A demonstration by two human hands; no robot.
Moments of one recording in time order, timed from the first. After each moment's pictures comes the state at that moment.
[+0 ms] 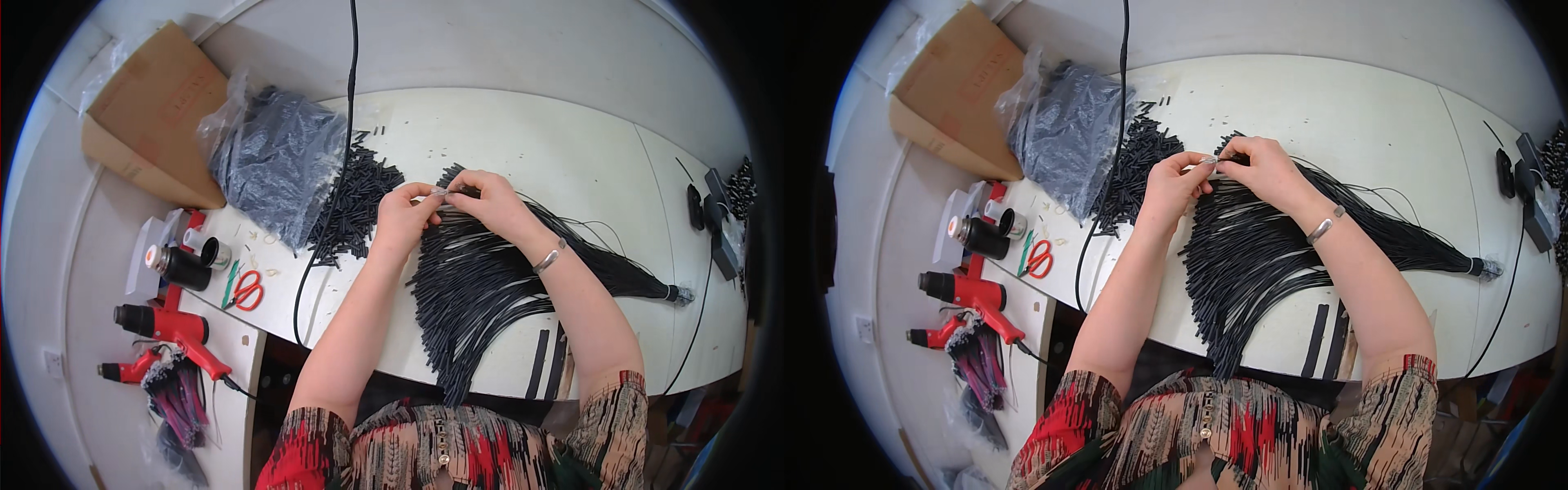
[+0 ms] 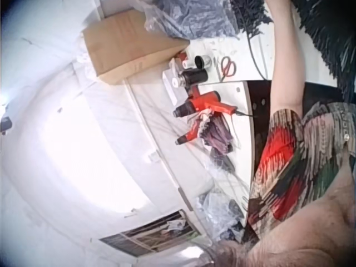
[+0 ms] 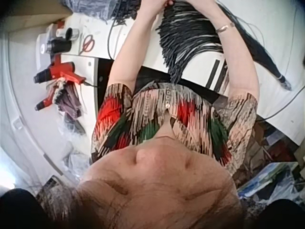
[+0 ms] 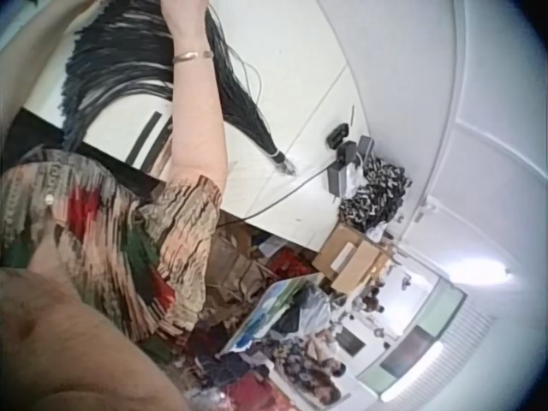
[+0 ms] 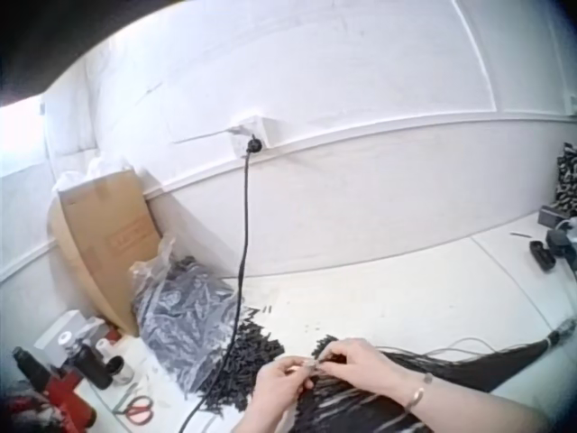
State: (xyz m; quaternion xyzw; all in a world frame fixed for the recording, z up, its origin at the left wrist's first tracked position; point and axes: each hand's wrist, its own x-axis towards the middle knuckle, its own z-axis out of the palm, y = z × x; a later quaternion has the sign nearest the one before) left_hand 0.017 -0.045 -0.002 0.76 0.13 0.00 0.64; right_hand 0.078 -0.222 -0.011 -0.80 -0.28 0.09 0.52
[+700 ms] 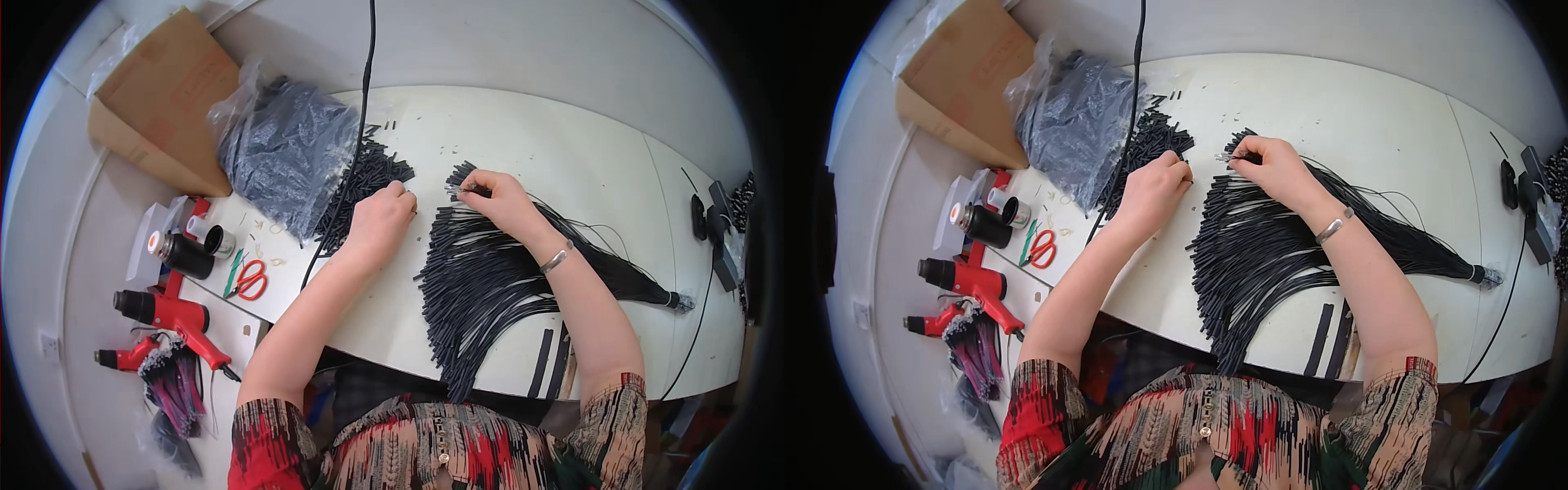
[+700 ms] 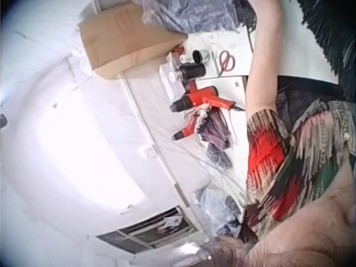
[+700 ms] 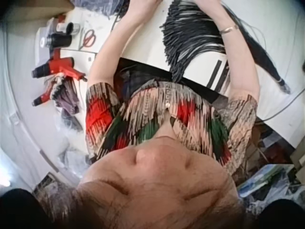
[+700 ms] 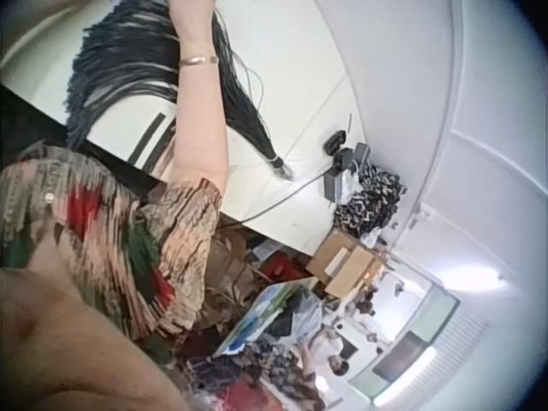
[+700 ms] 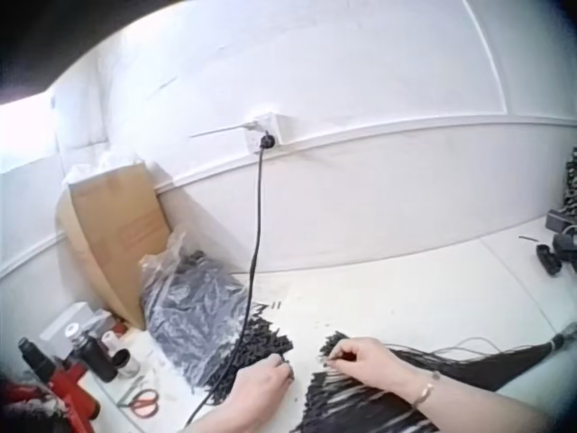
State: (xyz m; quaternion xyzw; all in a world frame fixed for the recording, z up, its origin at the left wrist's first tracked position) left_hand -0.004 0.008 -0.005 0.98 -0.13 0.13 0.06; right_hand 0.078 -0.221 -0.016 -0.77 -0.28 0.11 0.56
